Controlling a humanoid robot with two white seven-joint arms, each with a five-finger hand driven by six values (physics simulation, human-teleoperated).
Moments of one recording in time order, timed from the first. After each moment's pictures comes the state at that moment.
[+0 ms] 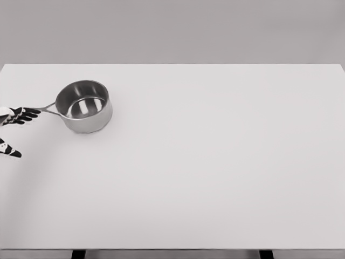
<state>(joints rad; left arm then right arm) -0.41 1.19 -0.58 -1.45 0.44 0.04 -0.61 0.01 0.00 -0.30 0.05 0.25 -0.01 0.09</state>
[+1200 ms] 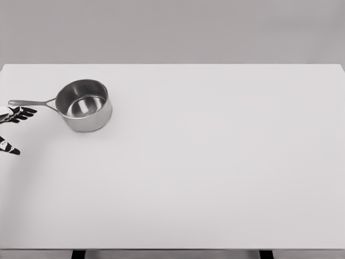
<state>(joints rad) -0.45 1.13 -0.59 -1.38 0.31 0.07 -0.60 0.01 0.00 -0.30 0.05 0.25 -0.01 0.09</state>
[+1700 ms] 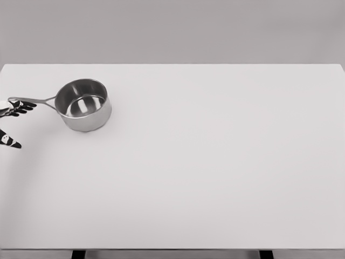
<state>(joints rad) -0.49 1.10 -0.59 -1.34 0.27 0.07 -0.58 0.01 0.00 -0.30 0.05 0.25 -0.01 0.09</state>
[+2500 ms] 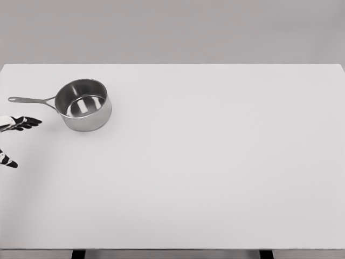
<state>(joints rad) -0.35 1.28 -0.58 -1.57 0.39 0.00 -0.58 0.01 0.00 -0.30 0.05 0.25 -0.01 0.09</state>
